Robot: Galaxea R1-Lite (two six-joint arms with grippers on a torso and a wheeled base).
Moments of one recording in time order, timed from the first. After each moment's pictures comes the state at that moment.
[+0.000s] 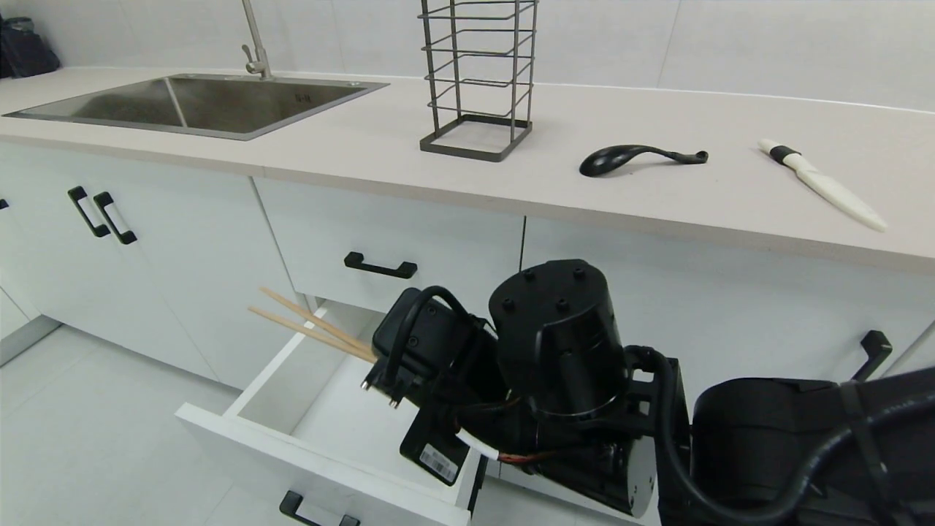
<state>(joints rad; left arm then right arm) 0.00 0.00 0.00 0.00 -0.08 -0.01 1.08 1.92 -1.06 -0.48 -0.10 -0.30</state>
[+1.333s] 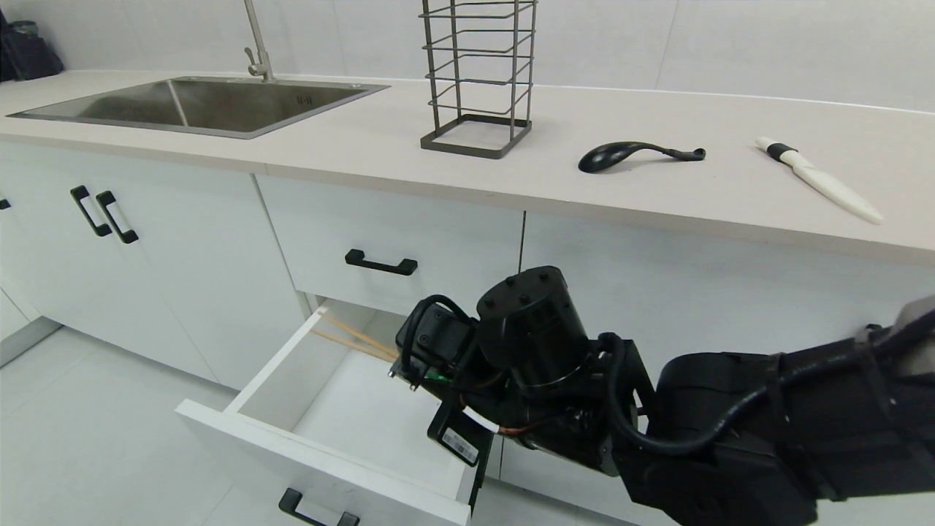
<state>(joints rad) 0.00 0.00 0.00 0.00 -0.08 -0.01 1.00 2.00 -1.11 -0.35 -0.11 -0.31</state>
